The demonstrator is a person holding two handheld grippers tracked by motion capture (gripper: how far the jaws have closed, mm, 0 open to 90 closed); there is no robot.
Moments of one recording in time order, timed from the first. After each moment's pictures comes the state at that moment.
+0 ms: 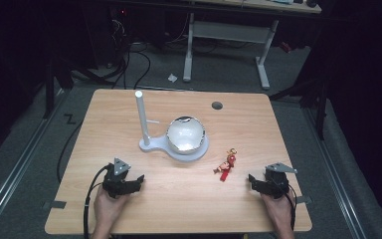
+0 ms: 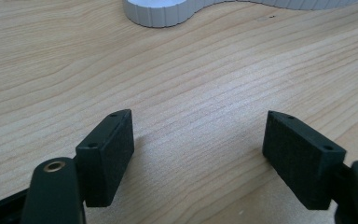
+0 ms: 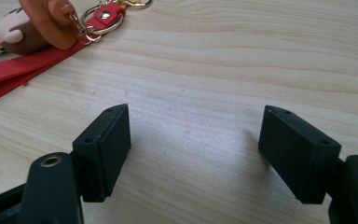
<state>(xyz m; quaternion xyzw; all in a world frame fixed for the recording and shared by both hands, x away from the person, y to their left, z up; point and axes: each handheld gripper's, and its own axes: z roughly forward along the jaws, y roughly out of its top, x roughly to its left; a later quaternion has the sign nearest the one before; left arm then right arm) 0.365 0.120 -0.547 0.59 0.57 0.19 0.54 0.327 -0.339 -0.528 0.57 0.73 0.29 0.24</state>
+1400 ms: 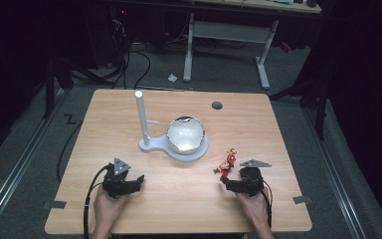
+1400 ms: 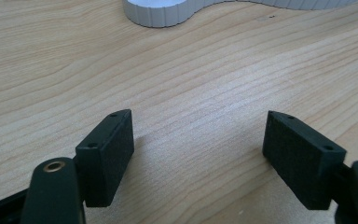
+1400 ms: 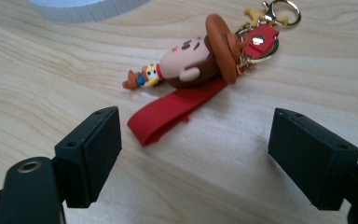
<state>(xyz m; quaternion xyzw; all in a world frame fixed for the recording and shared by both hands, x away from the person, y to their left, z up) 0.365 0.121 -0.547 0.59 0.57 0.19 0.54 0.340 -0.263 -0.518 0.56 0.75 0.32 0.16</state>
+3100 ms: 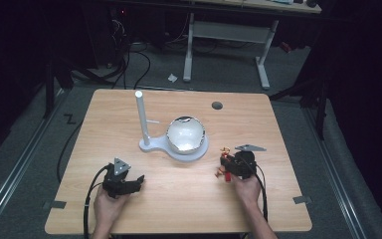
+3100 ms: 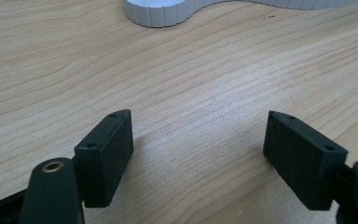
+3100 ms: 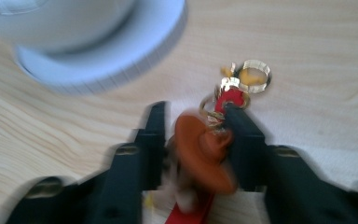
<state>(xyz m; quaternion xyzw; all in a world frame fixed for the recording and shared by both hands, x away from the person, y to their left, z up) 0.365 0.120 -0.547 0.59 0.57 0.19 0.54 0.386 -0.254 -0.506 0.56 0.73 0.37 0.16</state>
